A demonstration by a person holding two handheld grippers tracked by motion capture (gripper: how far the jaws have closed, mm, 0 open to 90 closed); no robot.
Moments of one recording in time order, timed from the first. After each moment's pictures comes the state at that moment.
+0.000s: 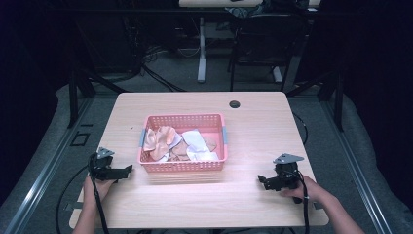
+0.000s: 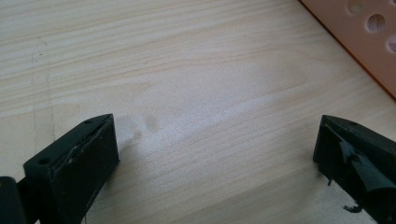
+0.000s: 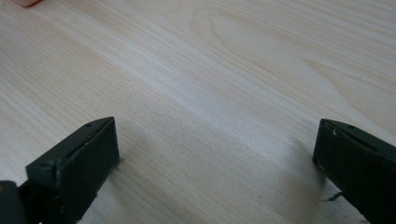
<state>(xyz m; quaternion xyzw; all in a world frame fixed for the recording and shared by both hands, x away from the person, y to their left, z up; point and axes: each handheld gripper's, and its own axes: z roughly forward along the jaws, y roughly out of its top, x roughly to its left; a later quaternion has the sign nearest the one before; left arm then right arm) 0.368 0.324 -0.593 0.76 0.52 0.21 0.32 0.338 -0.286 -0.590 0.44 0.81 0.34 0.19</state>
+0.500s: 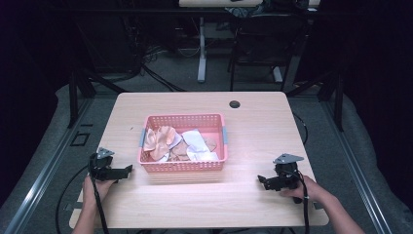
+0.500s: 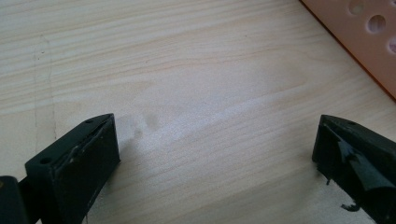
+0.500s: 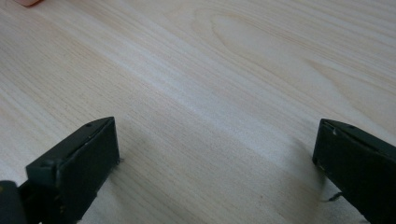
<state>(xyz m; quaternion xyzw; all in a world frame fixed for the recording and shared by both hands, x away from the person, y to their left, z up) 0.366 0.323 -0.593 0.76 0.53 0.22 0.32 0.339 -0.286 -0.590 0.44 0.81 0.34 0.18</state>
